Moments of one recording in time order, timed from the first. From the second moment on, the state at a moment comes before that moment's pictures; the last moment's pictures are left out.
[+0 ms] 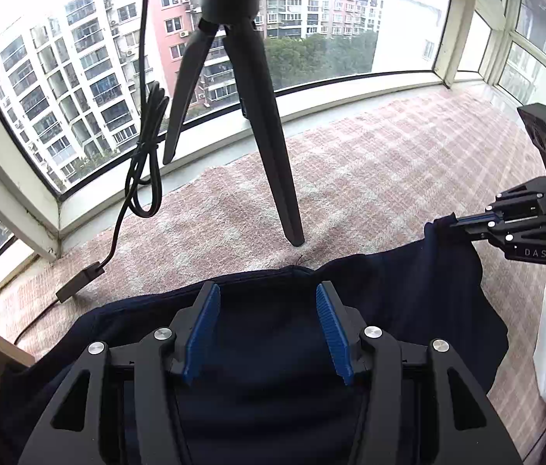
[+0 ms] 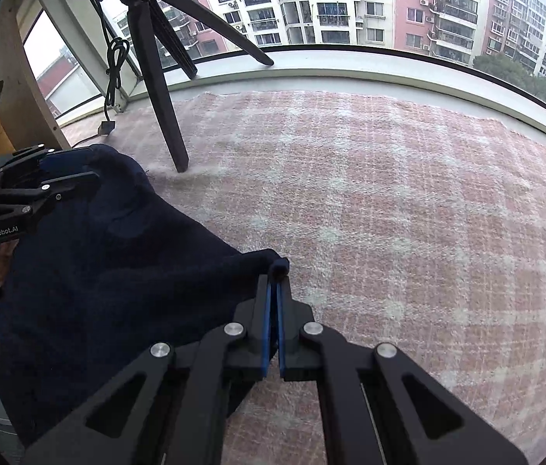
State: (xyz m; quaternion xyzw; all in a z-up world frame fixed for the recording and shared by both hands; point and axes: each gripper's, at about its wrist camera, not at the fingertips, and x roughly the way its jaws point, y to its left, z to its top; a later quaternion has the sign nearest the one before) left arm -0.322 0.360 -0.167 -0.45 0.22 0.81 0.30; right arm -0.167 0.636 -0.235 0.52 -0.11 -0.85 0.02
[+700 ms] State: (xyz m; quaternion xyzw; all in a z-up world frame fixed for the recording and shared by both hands) left arm -0.354 0.369 -0.193 -0.46 0.28 0.77 0.34; right arm -0.157 0.647 -0.234 0.49 -0.13 -0.86 0.03
